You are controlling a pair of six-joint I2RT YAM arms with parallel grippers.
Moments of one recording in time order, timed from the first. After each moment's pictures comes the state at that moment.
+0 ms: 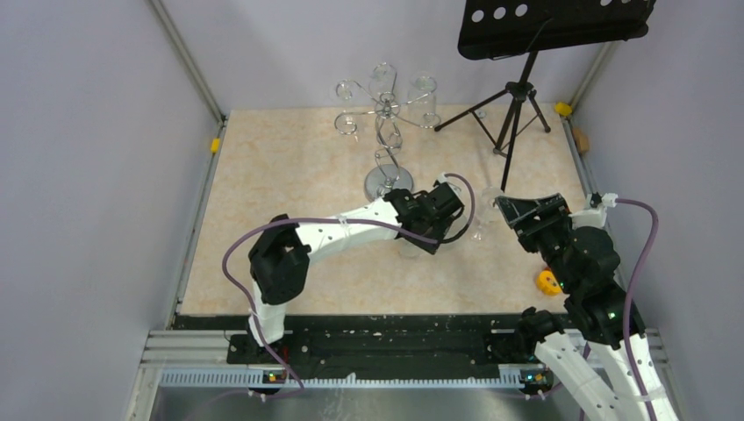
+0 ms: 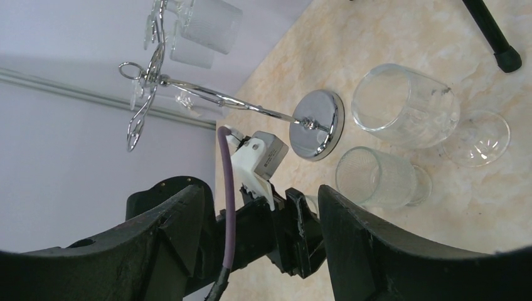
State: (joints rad) left arm -1.06 1.94 1.64 -0.80 -0.23 -0.43; right arm 0.37 0.39 0.77 -0.54 0.16 1.06
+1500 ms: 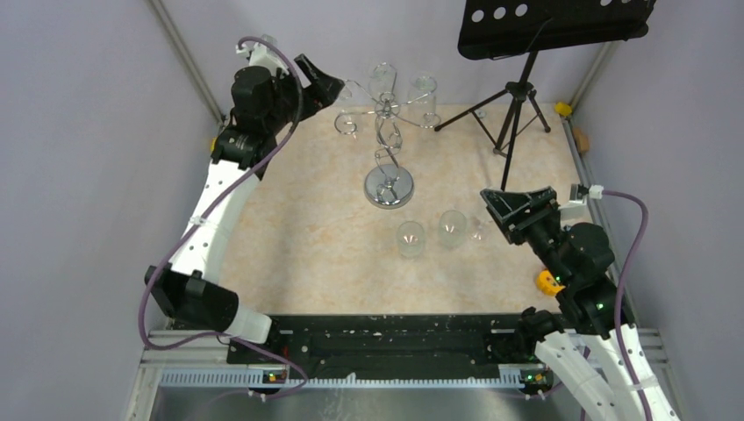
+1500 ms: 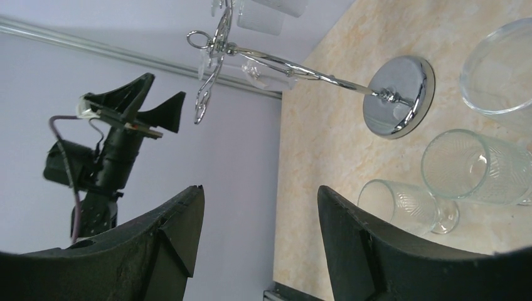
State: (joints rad) left arm -0.28 1.45 1.65 -0.31 0.13 -0.66; right arm 0.37 0.43 0.71 -0.34 -0.02 1.19
